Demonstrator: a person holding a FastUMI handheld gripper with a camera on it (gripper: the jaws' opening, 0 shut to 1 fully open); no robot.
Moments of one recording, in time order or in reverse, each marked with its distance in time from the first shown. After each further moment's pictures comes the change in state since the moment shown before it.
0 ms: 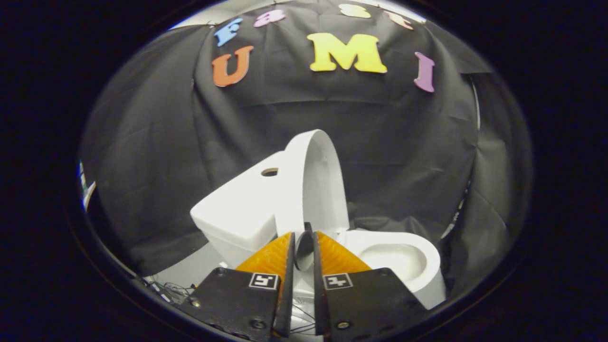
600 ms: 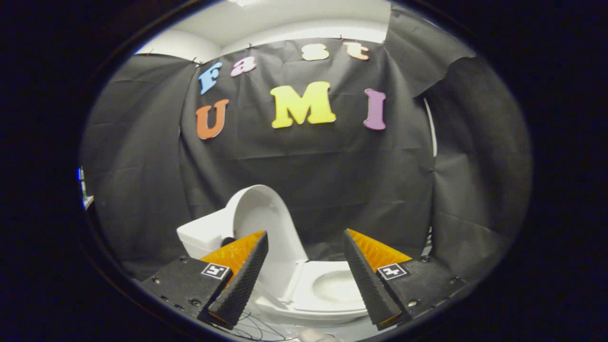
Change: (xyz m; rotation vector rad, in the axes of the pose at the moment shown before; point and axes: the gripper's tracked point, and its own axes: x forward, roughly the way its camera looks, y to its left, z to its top) arm -0.135 -0.156 0.016 0.075 -0.356 -0.178
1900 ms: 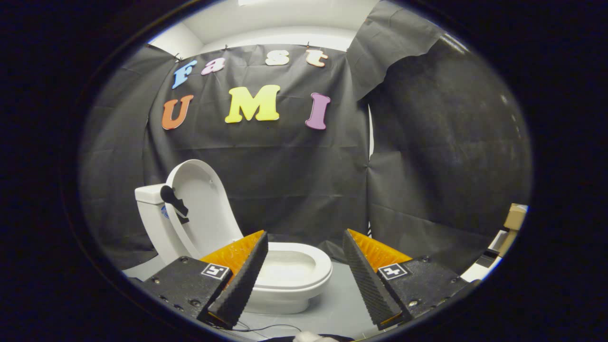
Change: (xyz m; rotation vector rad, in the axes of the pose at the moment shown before) arm -0.103 -0.138 -0.074 -0.042 -0.011 -0.227
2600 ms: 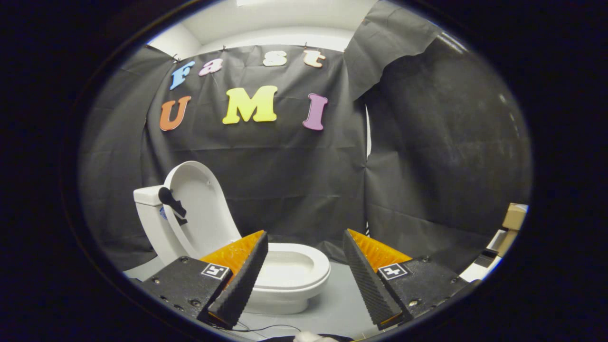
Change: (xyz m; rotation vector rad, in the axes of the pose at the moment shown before) arm -0.002 -0.011 0.006 0.011 -0.006 -0.018
